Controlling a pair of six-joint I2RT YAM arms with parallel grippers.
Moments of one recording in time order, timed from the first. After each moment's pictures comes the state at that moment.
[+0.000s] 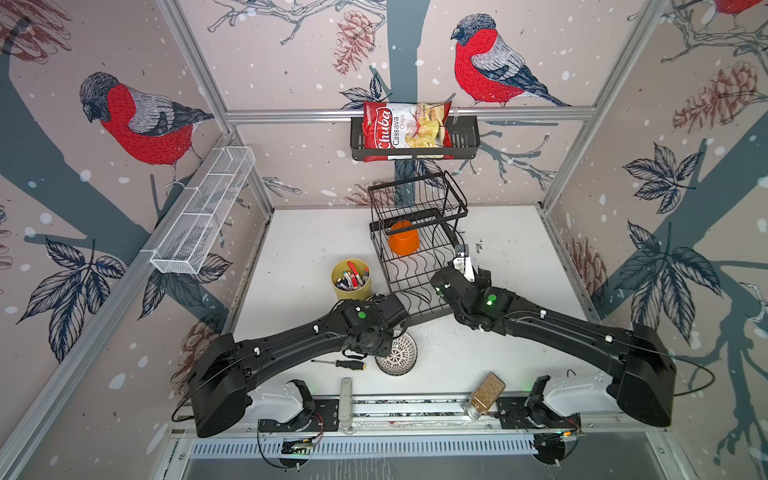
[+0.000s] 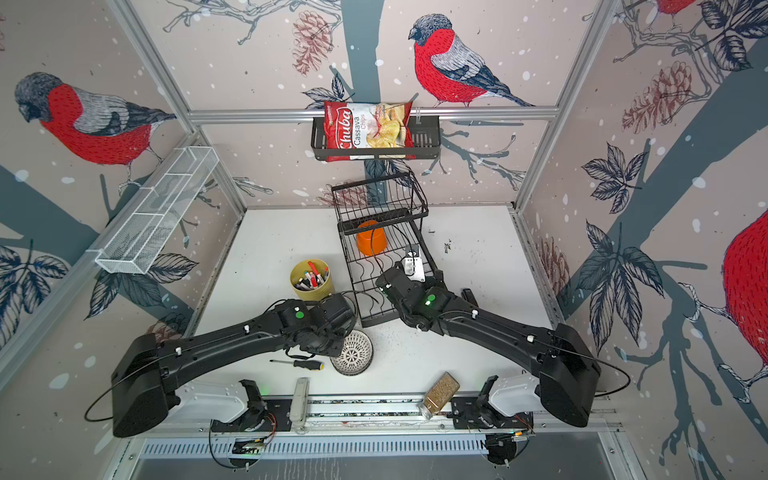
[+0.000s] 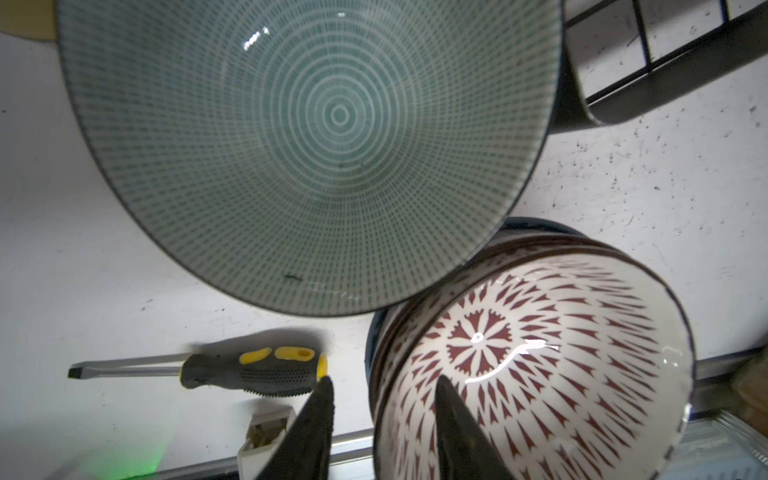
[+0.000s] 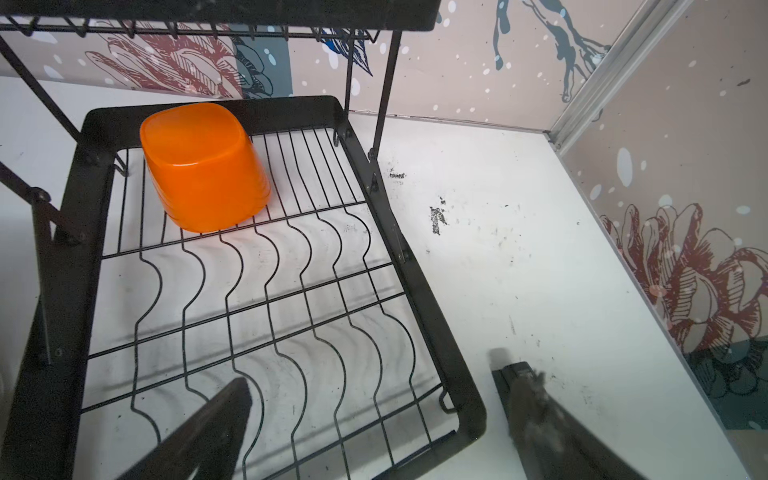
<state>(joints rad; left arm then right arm) -1.00 1.31 0.92 -0.98 -0.08 -0.84 0.99 1.35 0.97 -0.48 0.89 0.55</state>
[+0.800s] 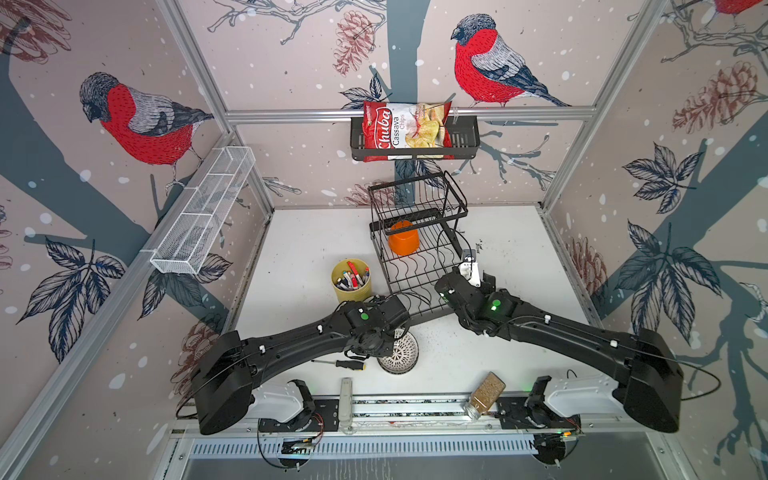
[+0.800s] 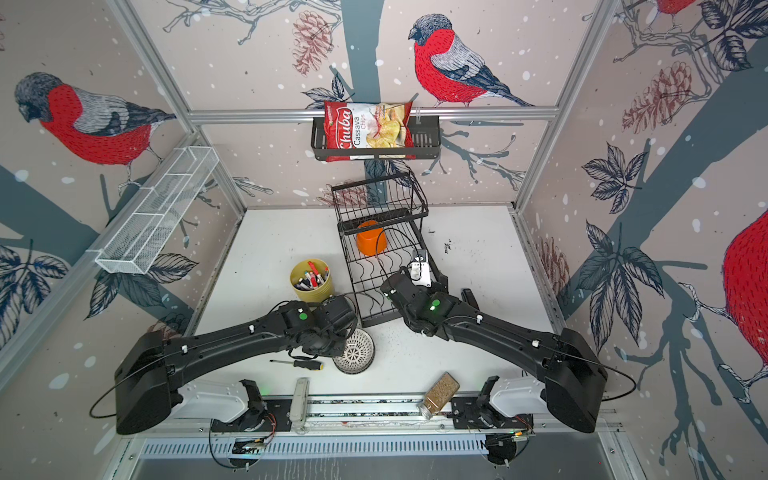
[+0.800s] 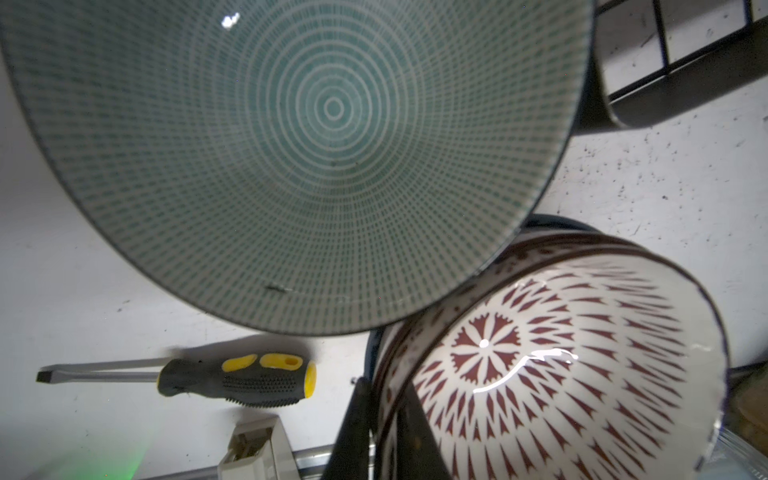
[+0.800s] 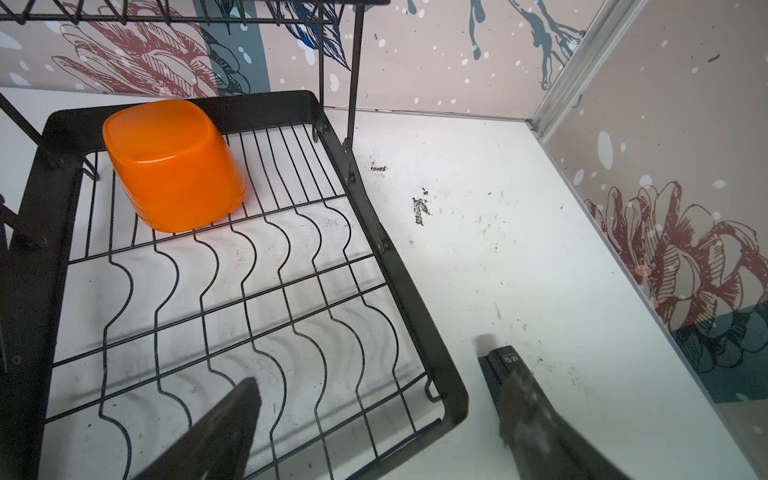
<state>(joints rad) -1.00 1.33 0.90 -0.94 -0.08 -0.87 0.98 1.31 0.91 -0.48 0.91 0.60</state>
